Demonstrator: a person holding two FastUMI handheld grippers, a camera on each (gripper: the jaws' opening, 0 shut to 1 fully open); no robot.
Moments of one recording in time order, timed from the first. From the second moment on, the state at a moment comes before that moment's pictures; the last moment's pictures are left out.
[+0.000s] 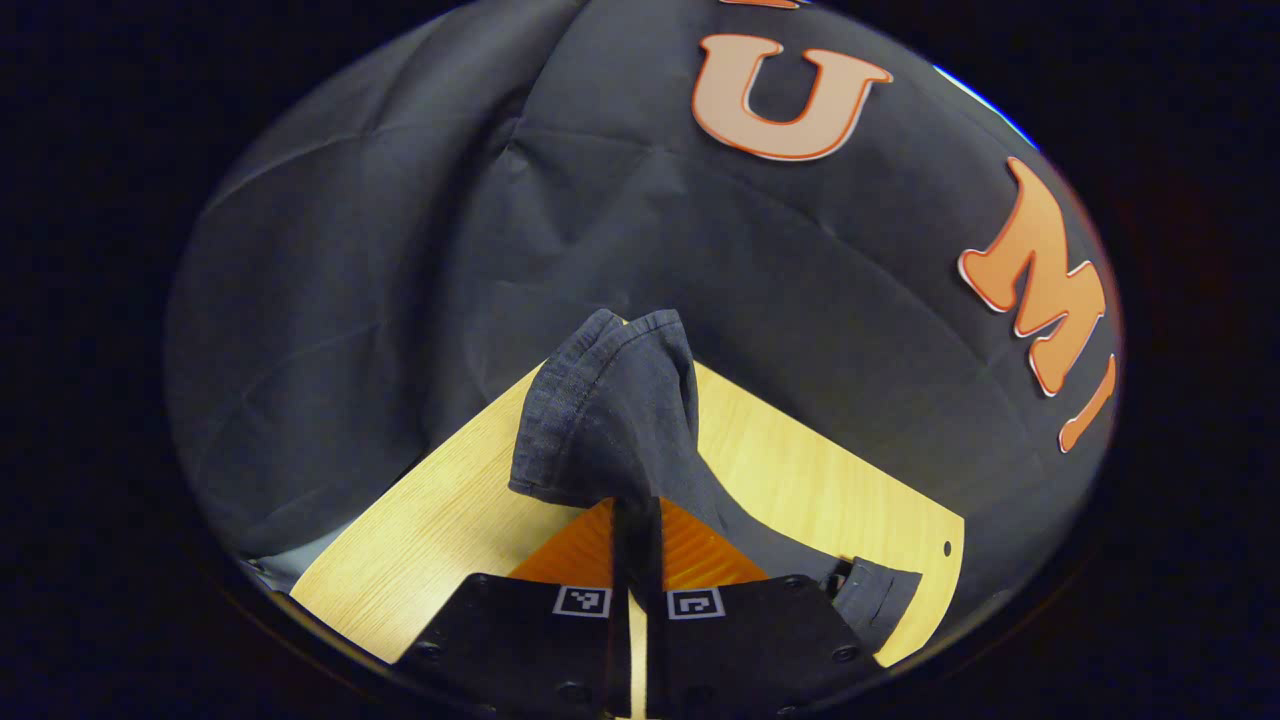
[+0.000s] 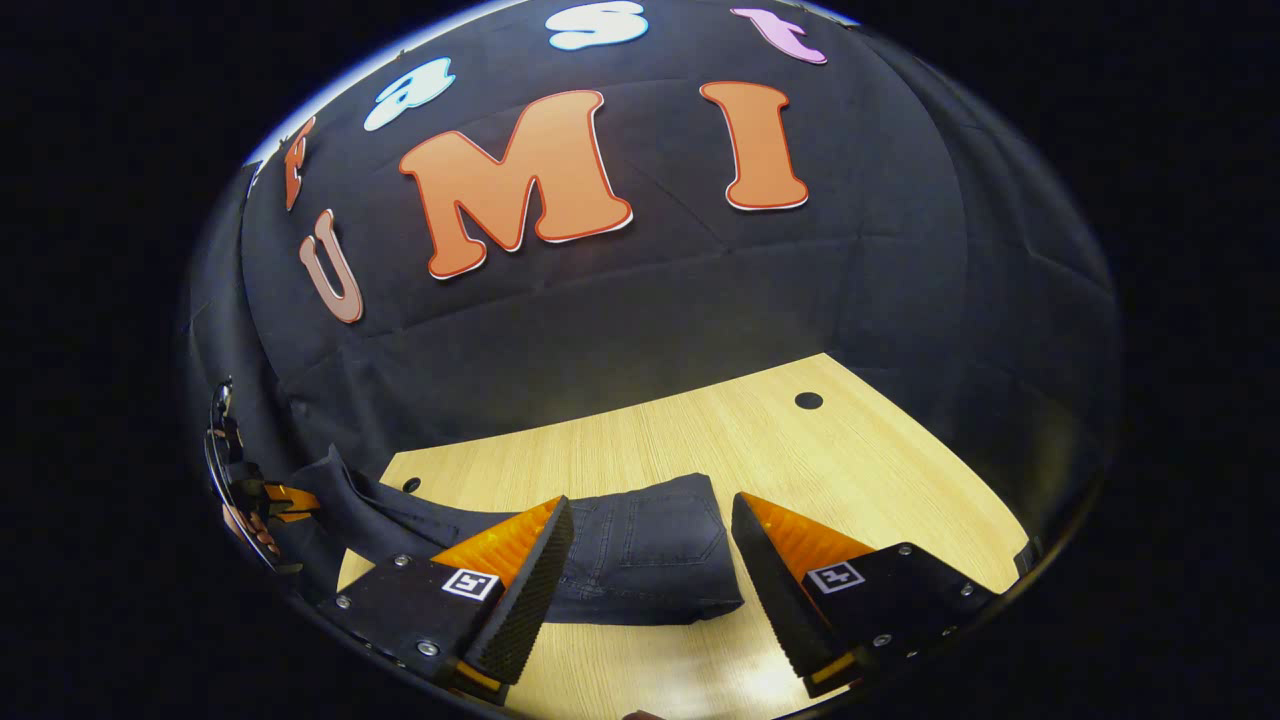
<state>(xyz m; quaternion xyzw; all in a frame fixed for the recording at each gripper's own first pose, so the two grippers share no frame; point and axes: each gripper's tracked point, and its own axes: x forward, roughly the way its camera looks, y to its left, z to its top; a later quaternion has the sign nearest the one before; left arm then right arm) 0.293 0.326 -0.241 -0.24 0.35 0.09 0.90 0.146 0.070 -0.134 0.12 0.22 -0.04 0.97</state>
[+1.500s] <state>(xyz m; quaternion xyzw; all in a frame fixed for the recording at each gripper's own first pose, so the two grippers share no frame) 0.273 -0.002 -0.165 -0.13 0.35 -0.08 0.92 0.162 -0.040 -0.153 0.11 0.22 0.00 0.97</state>
